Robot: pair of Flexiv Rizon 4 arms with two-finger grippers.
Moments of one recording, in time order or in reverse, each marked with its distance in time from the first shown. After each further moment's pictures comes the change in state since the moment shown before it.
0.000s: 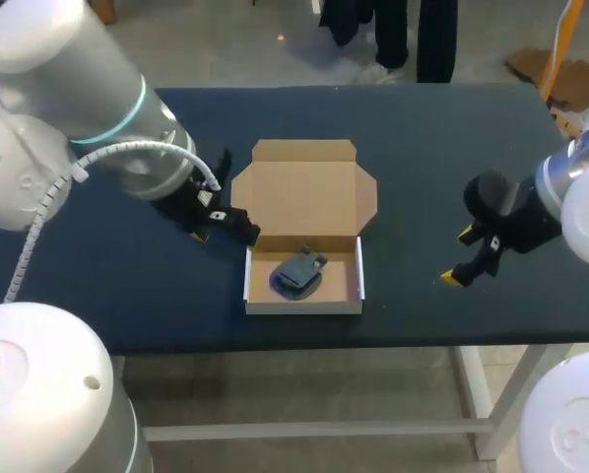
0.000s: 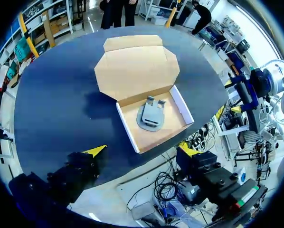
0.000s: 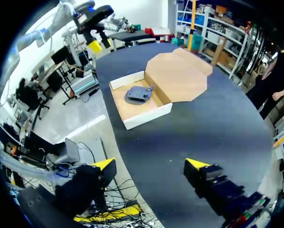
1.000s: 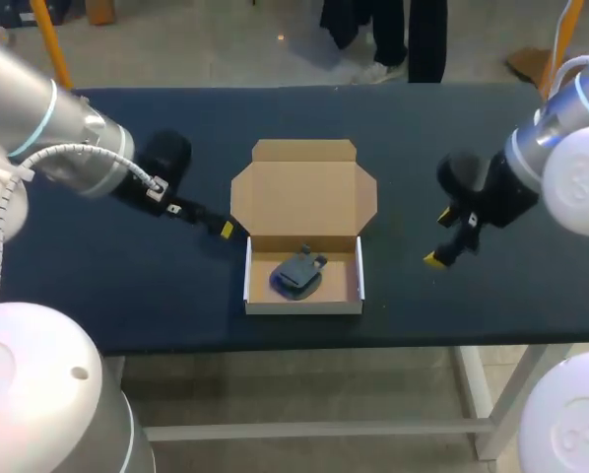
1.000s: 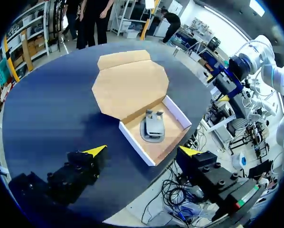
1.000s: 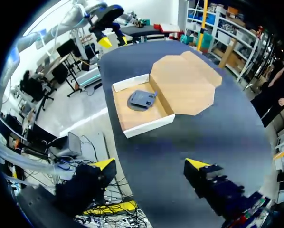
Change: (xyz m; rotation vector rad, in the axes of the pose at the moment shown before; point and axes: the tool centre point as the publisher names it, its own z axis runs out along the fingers) left arm -0.049 -0.024 0.008 0.148 0.183 0.206; right arm -0.010 0.040 0.002 0.060 0.044 -0.074
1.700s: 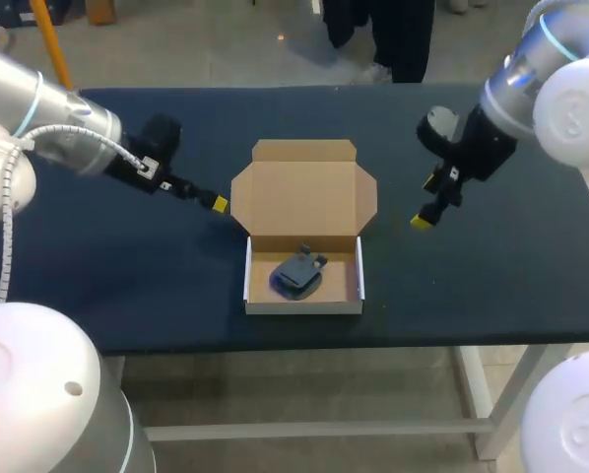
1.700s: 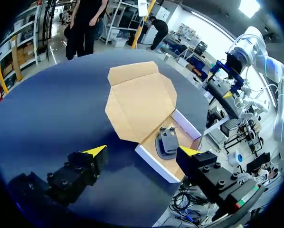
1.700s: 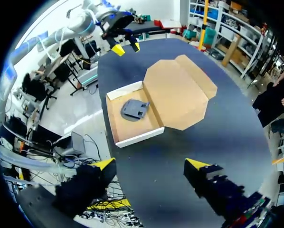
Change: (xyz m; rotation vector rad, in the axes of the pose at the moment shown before) left arm -0.062 -0.040 0.031 0.066 0.118 0.057; right arm -0.034 0.042 -0.012 0.058 0.051 0.006
